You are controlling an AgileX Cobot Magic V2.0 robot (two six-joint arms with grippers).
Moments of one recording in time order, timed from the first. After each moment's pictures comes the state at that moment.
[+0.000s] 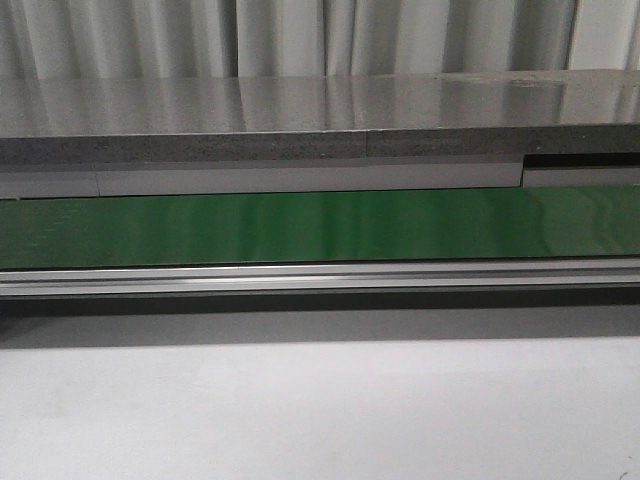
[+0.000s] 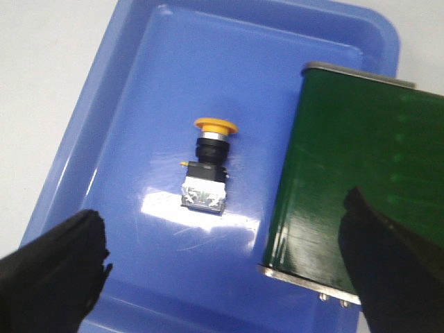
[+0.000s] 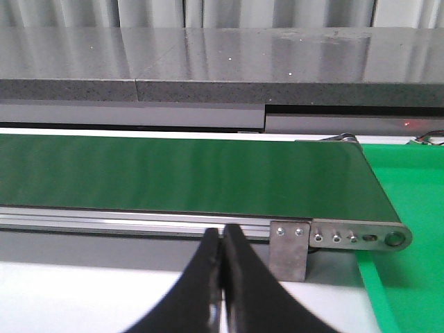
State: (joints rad) left arm 0.29 1.44 -1.11 0.06 0.72 -0.03; right arm 0.07 -0.01 0.03 0.04 0.13 -0.01
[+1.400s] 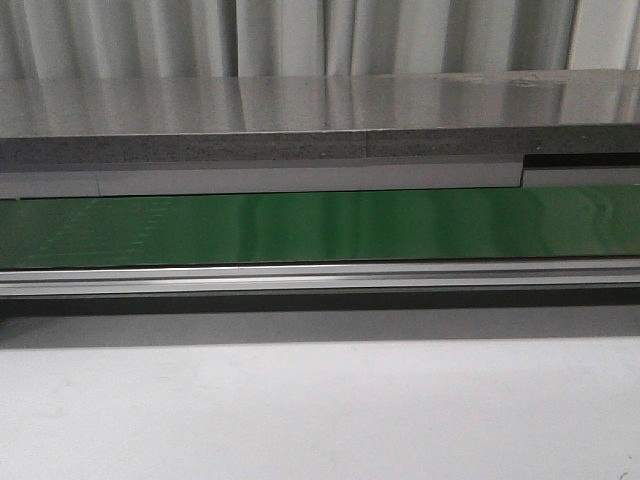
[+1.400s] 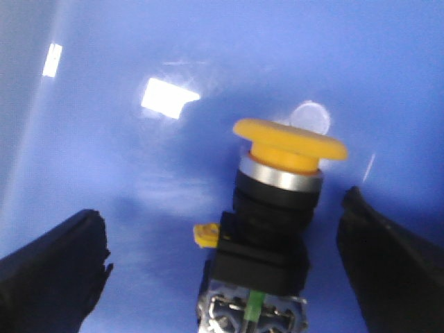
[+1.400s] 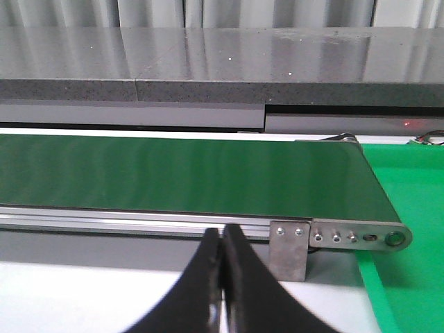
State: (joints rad) left arm 0.34 2.00 -1.32 0.06 0.69 -0.04; right arm 0.07 -0.01 0.03 0.04 0.13 -0.01
